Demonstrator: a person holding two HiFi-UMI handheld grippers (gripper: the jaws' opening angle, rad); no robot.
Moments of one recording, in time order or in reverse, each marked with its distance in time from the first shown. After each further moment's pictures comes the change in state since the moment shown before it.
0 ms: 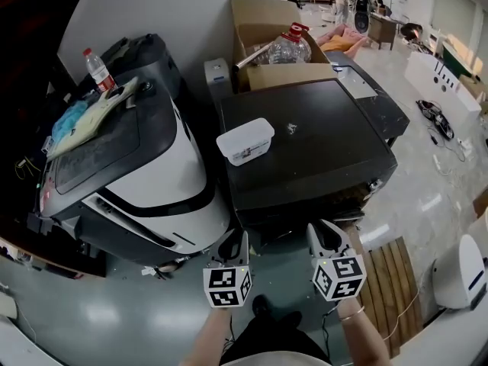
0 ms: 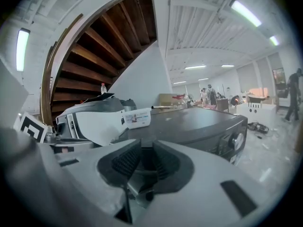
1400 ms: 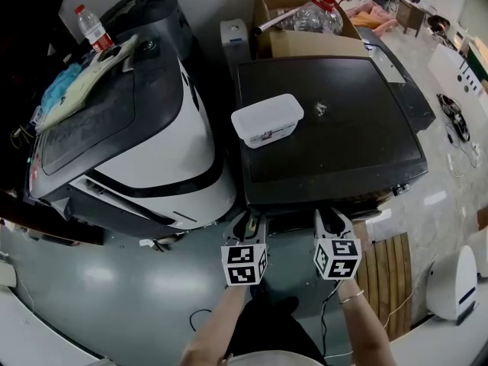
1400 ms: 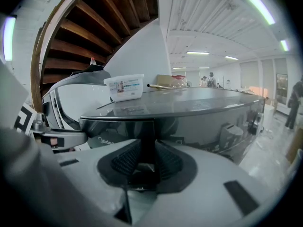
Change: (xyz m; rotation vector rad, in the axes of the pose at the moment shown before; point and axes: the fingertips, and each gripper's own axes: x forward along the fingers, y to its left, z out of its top) left arm 0.085 0.030 -0.065 -0.112 0.138 0.055; right arm 0.106 -0.030 -0.074 -0.042 0.208 -0.052
